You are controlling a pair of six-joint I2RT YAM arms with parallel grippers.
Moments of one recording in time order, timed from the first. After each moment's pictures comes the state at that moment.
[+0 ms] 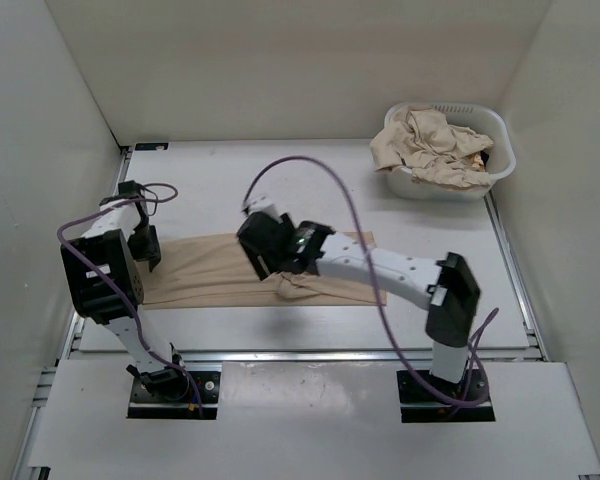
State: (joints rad) left arm 0.26 1.79 1.19 -0.83 -0.33 0.00; right arm 1.20 1.91 1.72 -0.80 0.45 0.38
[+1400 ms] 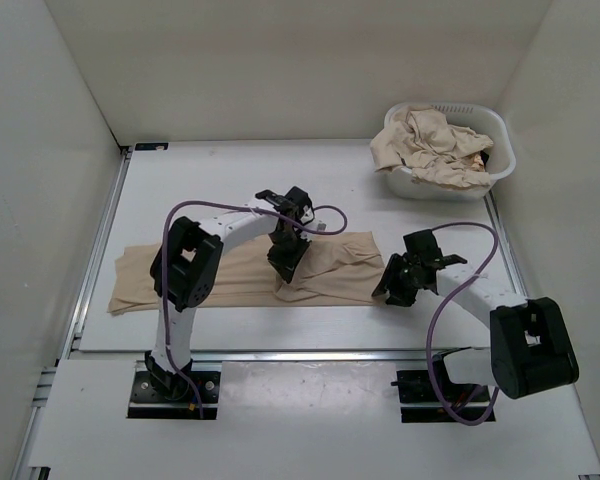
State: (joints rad) left arm -0.66 2.04 1.54 -0.96 0.24 0.00; right arm 0.30 1.30 0.59 -0.46 -0.21 0.69
